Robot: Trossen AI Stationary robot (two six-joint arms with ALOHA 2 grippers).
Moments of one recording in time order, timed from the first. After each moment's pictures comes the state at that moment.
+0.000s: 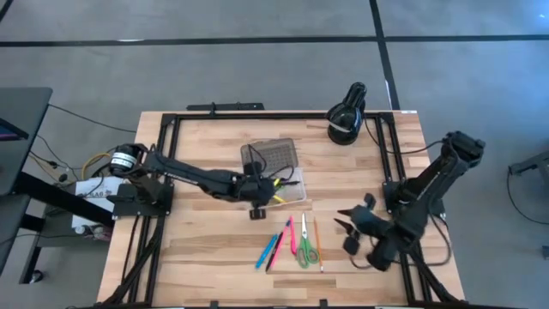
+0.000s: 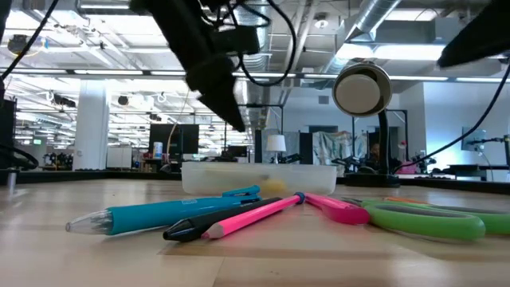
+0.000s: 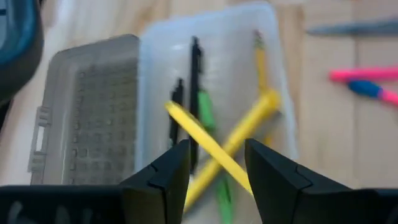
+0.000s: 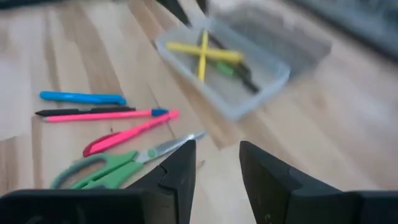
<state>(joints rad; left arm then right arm) -0.13 1.71 1.16 -0.44 -0.38 -0.07 0.89 1.35 0.84 -0.79 0.94 1.19</state>
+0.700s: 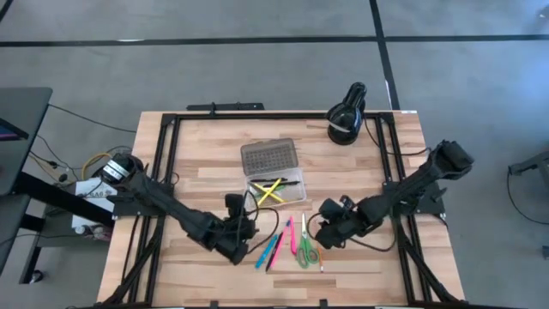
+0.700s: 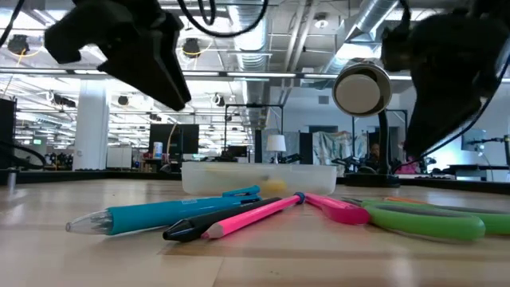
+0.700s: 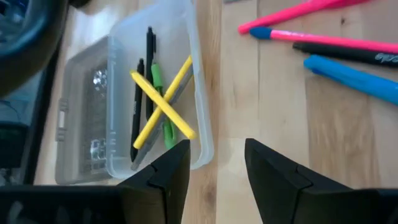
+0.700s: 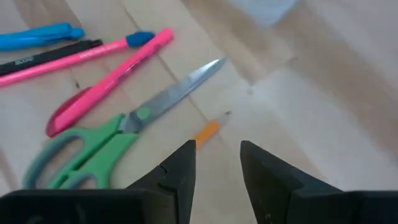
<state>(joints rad) -0.54 1.71 1.16 -0.67 -0.71 -0.33 0.53 1.54 0.84 -0.53 0.36 1.07</state>
